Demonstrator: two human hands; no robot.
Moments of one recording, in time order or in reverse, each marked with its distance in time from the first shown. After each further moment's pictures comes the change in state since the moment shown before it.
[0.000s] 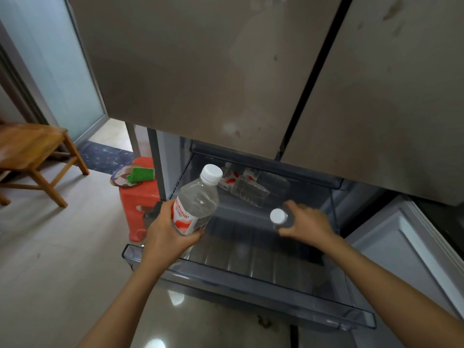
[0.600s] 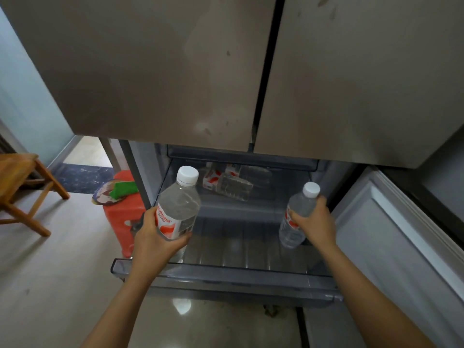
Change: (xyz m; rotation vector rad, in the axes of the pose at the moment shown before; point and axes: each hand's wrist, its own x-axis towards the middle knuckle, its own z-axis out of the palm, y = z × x) left_hand -0.001 0.003 -0.002 -0.038 -0.042 0.038; right_hand -0.043 0.020 0.030 0.763 0.399 0.572
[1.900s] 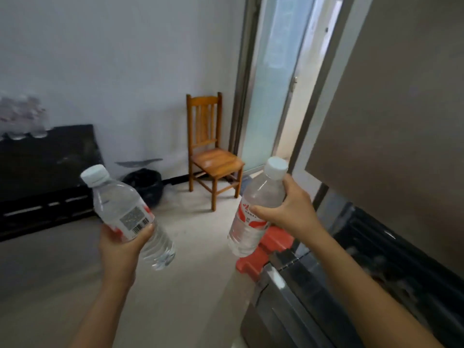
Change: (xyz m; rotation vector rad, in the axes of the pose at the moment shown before) left_hand -0.177 -0.049 -0.207 -0.381 1.273 -0.132; right_hand -0.170 -0.300 0.085 0.384 -1.025 -1.097
